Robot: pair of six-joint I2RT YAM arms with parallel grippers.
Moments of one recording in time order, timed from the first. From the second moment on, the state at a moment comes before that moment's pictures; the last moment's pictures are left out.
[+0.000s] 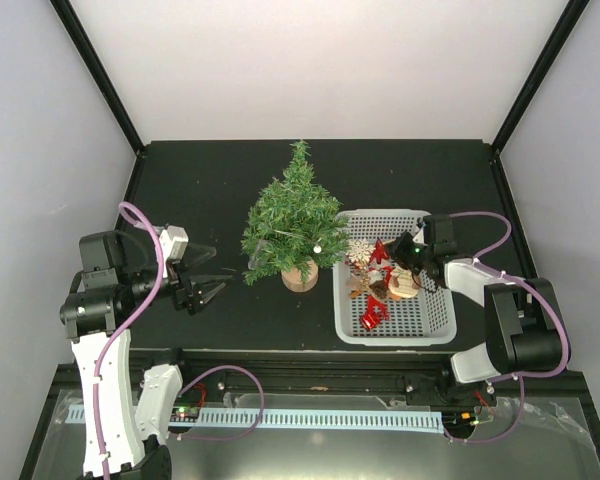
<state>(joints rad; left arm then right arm) 0.23 0.70 1.06 -1.17 1.25 0.41 0.15 1.46 0.60 0.03 -0.39 0.83</state>
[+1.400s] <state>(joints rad) 0.24 0.70 1.06 -1.17 1.25 0.41 0.15 1.48 0.73 -0.21 -0.24 0.72</state>
